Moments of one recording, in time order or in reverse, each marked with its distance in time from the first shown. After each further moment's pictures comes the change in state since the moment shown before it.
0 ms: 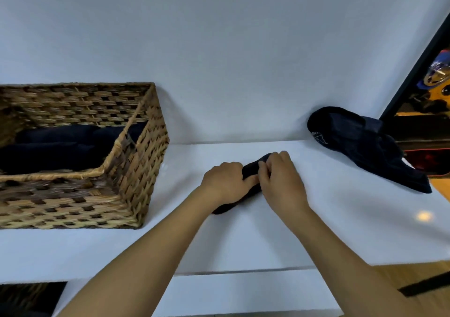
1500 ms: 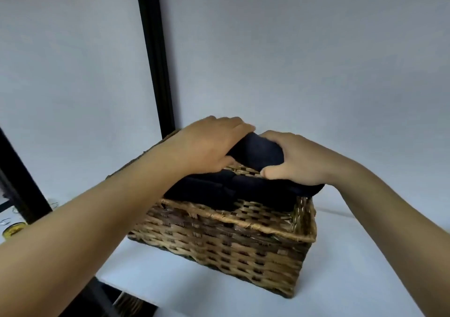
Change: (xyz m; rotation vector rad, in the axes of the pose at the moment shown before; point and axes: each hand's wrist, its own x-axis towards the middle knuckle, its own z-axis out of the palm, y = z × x) left_hand -0.134 -0.261 -0.277 0.594 0.431 0.237; right_hand 0.089 -0.343 0.004 0.118 -0.685 -0.582
